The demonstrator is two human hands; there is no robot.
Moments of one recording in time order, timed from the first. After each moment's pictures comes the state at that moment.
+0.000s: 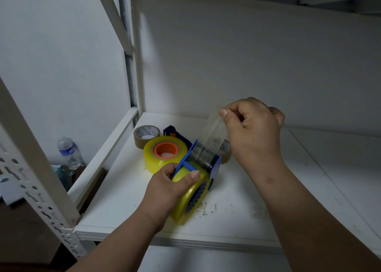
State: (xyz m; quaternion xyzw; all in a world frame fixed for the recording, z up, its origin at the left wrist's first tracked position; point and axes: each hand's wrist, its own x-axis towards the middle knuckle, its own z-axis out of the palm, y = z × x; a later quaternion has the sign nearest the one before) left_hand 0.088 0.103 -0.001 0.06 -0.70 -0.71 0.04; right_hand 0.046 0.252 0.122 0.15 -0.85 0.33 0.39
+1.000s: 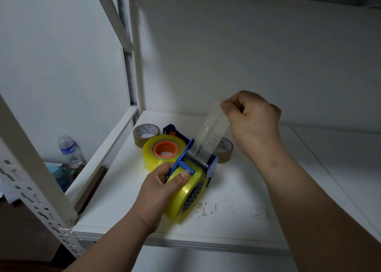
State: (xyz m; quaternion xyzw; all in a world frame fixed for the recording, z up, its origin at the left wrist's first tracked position) left_hand 0.087 0.093 -0.008 0.04 -0.63 -0.77 0.03; right_hand 0.015 0.260 0.123 0.14 -0.87 0.35 0.32
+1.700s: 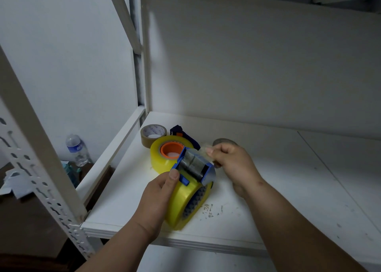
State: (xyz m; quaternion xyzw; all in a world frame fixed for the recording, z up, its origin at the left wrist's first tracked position) left_hand 0.100 0.085 -0.017 0.08 -0.66 -0.75 0.05; right_hand 0.010 0.244 0.036 0.04 -0.80 0.60 -0.03
